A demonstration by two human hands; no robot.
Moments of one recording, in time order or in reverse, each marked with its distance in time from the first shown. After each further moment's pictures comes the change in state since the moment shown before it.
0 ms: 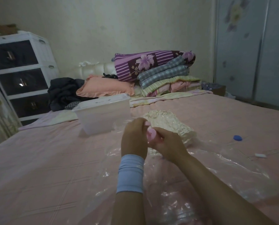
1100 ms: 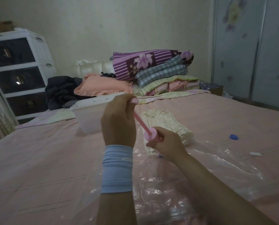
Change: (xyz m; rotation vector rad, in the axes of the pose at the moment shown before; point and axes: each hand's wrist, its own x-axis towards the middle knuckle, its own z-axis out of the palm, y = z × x) left_hand 0.029 0.032 -0.050 0.024 0.359 0.167; right_hand -0.005 0.010 -0.001 0.099 0.005 0.070
